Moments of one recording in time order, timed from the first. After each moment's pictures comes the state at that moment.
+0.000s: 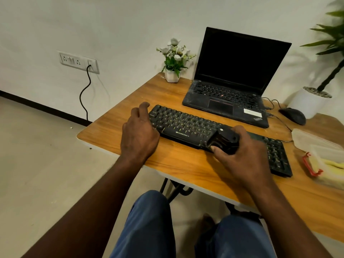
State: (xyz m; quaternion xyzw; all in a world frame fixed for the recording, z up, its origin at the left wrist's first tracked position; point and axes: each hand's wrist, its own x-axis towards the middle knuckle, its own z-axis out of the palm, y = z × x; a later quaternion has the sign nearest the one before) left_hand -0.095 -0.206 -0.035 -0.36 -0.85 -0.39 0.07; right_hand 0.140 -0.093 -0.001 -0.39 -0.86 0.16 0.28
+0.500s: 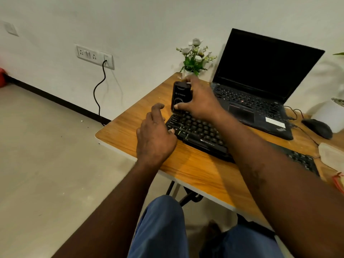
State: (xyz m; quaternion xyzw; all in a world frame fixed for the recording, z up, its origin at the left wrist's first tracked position) left_hand -0.108 -0.212 -0.038 -0.30 -0.83 -0.47 0.02; right_hand -0.073 -0.052 0.044 -0.22 -0.94 0.19 0.19
